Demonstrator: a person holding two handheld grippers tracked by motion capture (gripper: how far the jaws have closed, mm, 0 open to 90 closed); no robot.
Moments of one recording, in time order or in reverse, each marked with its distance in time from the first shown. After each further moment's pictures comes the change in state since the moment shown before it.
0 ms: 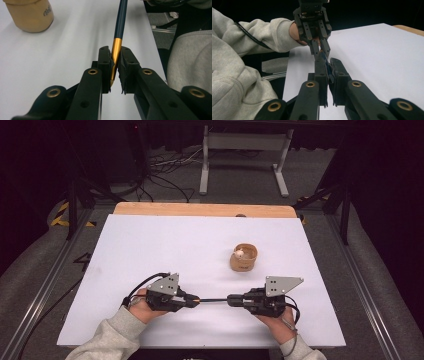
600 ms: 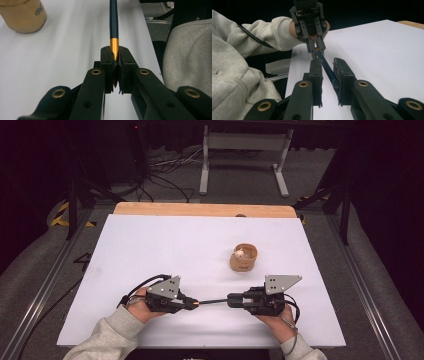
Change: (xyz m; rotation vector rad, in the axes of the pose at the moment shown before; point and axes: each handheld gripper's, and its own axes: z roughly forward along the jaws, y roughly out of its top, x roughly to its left) left arm -0.003 0.006 -0.003 0.049 -0.022 0.037; right arm -0.006 -0.004 0.001 -0.004 0.026 0.039
